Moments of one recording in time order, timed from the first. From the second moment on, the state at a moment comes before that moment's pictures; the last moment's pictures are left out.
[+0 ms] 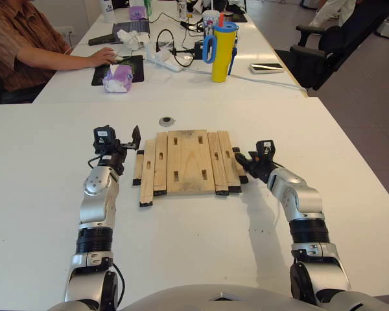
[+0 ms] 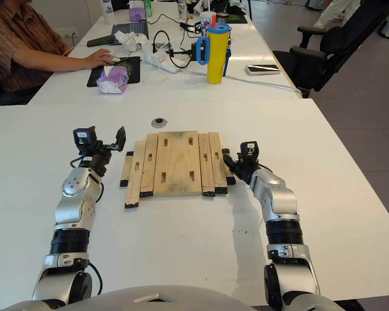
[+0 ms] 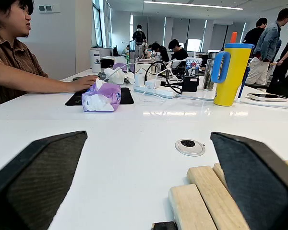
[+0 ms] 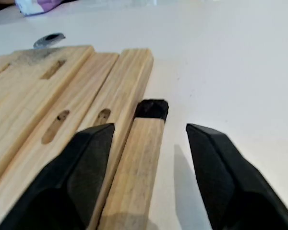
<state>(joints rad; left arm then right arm) -0.27 0.19 0.16 0.18 -0.18 0.06 -0.15 -0.34 -0.22 -0.09 0.19 0.27 0.65 0.31</state>
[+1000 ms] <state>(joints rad) -0.25 0.17 0.16 0.17 -0.18 0.06 -0.14 -0.34 -0.19 -0.16 0.20 0.34 0.71 0.27</state>
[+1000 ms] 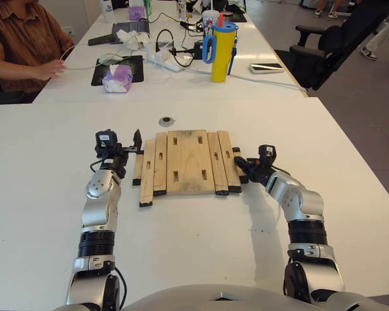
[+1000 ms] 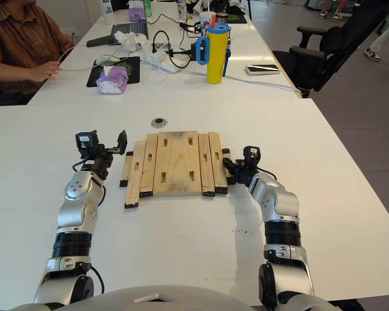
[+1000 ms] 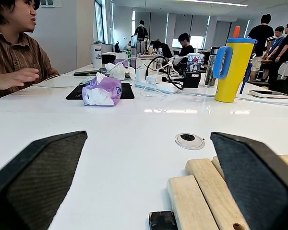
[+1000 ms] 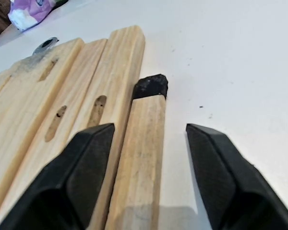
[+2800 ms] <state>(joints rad) -0.23 0.16 0.17 0.14 -0.18 0.06 -0.12 -0.30 -0.31 0.02 0.12 0.24 0.76 0.31</state>
